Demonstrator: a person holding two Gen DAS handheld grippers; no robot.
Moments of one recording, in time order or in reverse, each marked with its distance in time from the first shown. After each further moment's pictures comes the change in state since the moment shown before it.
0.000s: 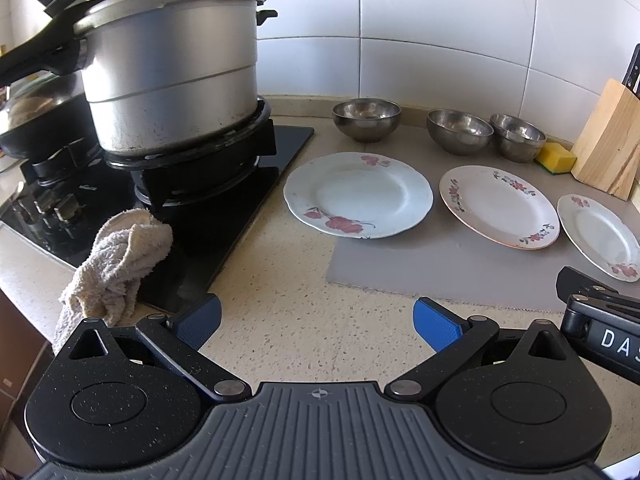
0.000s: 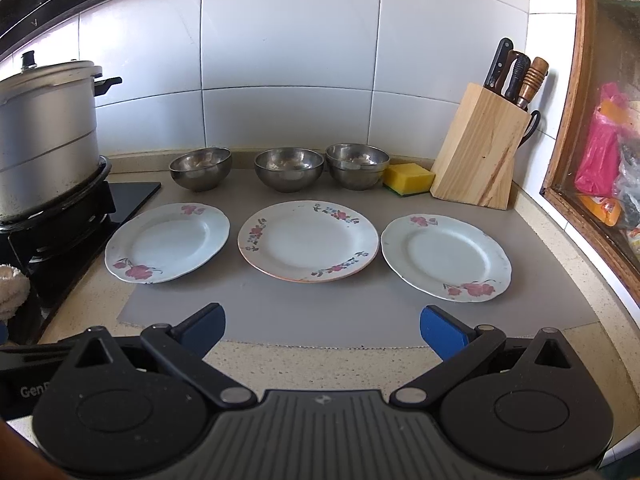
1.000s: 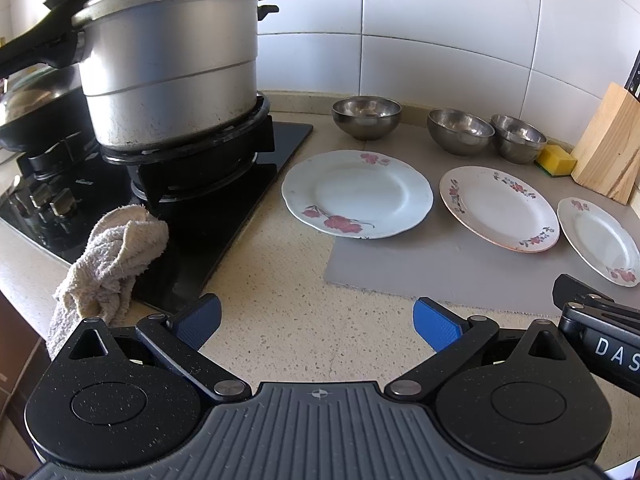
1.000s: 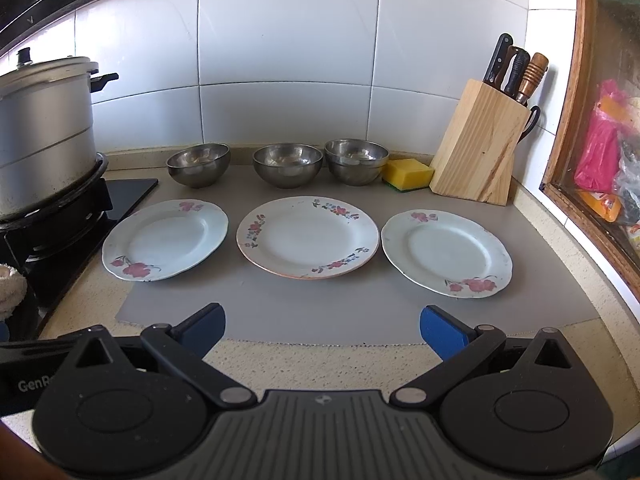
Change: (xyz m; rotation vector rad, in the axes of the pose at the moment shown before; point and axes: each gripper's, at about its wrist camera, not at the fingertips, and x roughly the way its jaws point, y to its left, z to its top) left arm 0.004 0.001 0.002 -0.013 0.010 -0.010; right arm 0.003 0.003 0.000 0.004 0.013 -0.010
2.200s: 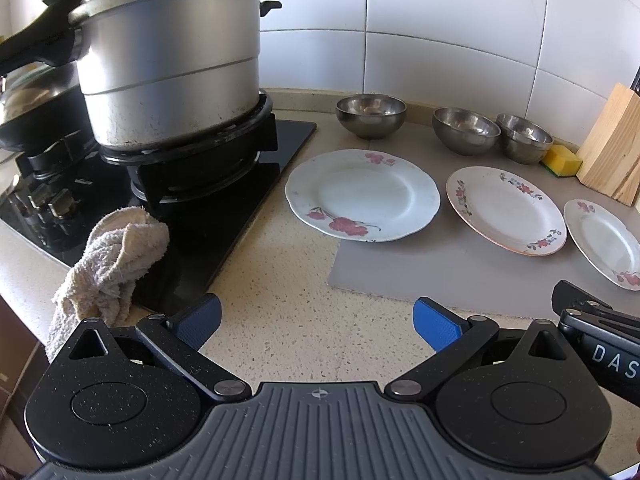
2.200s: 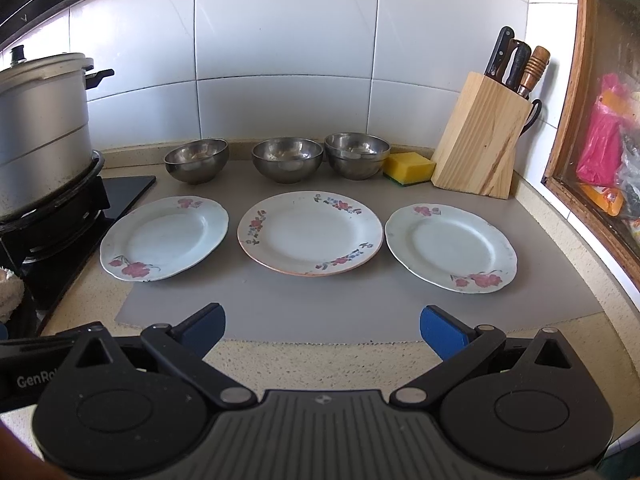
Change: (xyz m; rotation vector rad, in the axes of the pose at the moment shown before) left arm 0.008 0.005 0.006 -0.001 0.013 0.002; right arm 0.007 0.005 0.002 0.011 0.021 -0.006
